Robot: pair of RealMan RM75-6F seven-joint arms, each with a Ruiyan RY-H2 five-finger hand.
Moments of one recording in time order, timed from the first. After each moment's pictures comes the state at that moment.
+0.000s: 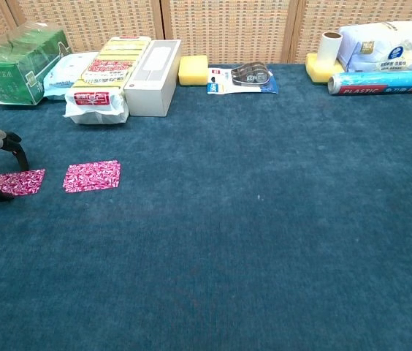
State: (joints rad) left arm -0.70 -1.49 -0.07 -1.54 0.46 1.10 0.68; right arm 0.01 -0.95 0.05 -1.66 -1.52 1.53 0.33
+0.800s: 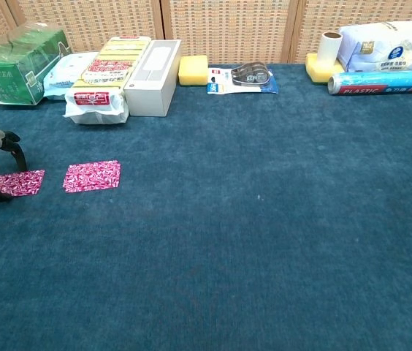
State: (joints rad) left arm -0.68 -1.49 -0.09 -1.55 0.48 1.11 0.69; right arm 0.01 -0.95 0.05 -1.66 -1.52 1.53 0.33
